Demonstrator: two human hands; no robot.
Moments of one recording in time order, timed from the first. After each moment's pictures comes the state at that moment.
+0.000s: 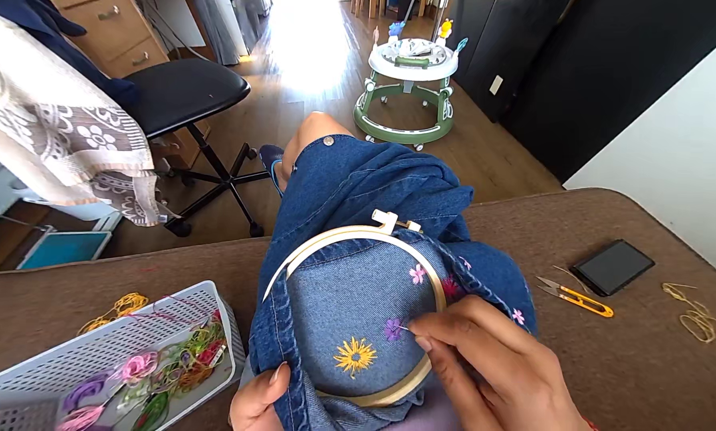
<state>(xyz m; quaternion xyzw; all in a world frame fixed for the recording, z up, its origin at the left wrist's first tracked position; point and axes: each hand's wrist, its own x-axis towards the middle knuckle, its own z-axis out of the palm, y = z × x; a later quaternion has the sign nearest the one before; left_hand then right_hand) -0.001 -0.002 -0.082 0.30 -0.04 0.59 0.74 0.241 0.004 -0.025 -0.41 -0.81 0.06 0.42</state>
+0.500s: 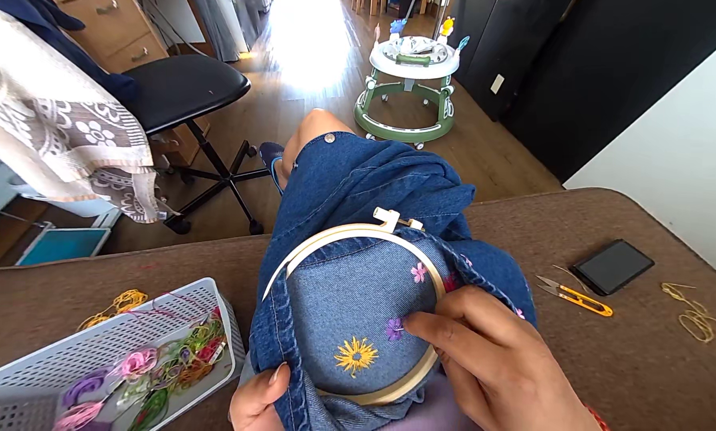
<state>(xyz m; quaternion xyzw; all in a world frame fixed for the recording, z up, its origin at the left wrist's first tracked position) -0.002 -0.003 -0.081 0.31 -0.05 0.59 0.75 0.244 0.012 -0.025 -0.39 -0.84 0.00 0.38</state>
